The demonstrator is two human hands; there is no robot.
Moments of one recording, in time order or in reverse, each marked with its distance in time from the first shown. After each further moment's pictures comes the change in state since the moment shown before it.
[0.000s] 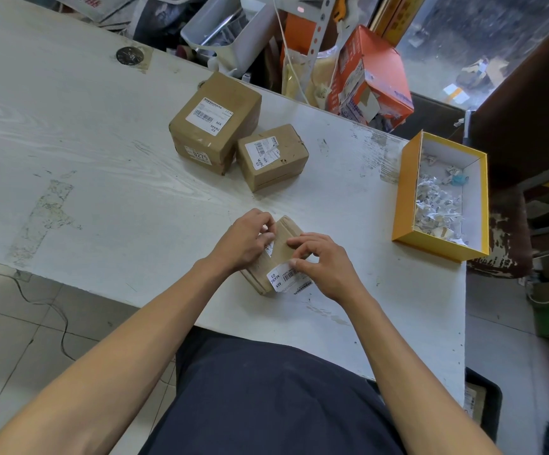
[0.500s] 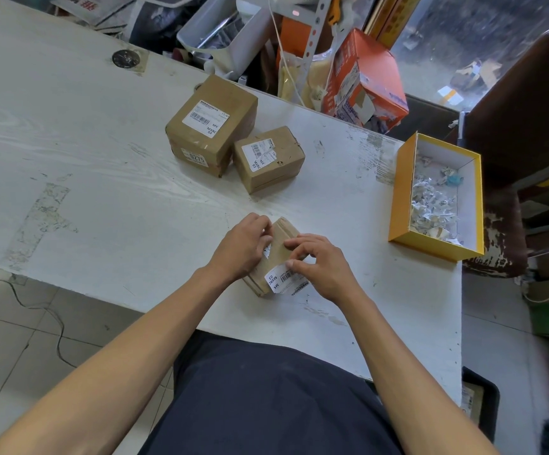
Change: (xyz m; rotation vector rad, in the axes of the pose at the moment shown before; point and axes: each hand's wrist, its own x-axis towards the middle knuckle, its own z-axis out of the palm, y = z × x) left_hand -0.007 0.001 0.008 0.128 0.072 0.071; right_hand 0.000 0.000 0.000 0.010 -0.001 0.007
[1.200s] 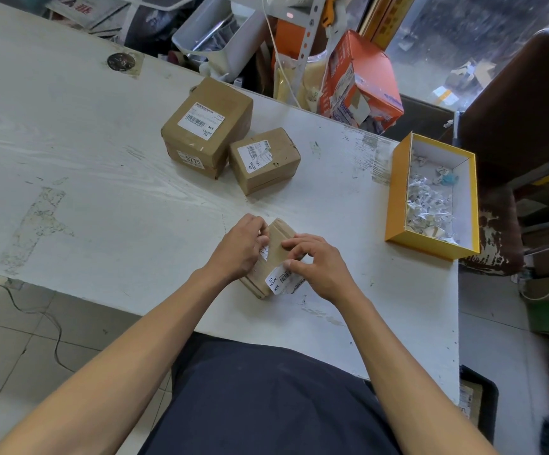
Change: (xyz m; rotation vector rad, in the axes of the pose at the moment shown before) left_hand 0.001 0.006 -0.002 -0.046 -0.051 -0.084; right_hand -0.001 -0.004 -0.002 0.023 0.009 0.006
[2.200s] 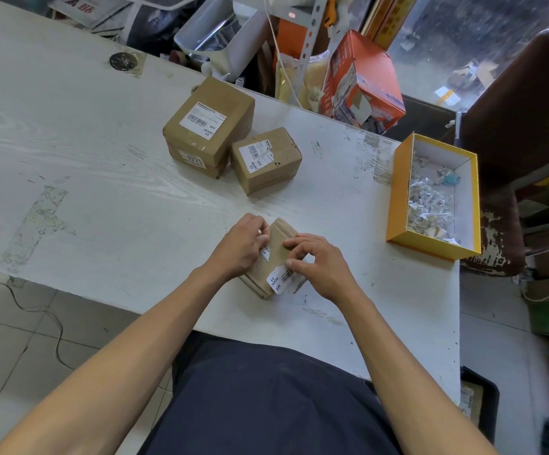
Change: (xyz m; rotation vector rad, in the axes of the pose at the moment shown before) left_hand 0.001 -0.001 -0.003 -0.078 -0.039 -0.029; right_hand 0.001 0.004 0.000 0.007 -0.007 0.004
